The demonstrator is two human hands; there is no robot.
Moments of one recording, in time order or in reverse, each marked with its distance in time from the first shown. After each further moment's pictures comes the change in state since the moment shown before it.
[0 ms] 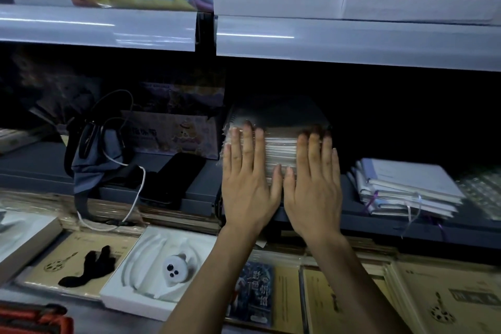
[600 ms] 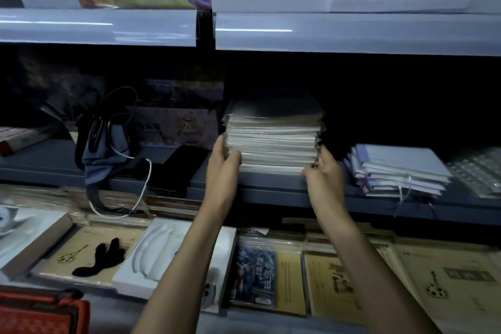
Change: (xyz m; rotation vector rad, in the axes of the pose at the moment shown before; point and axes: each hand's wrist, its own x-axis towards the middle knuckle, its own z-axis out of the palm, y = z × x) left_hand 0.017 -0.027 -0.057 -0.908 -0.304 -0.763; right_hand -0.001 -0.001 -0.043 1.093 -0.256 0.723
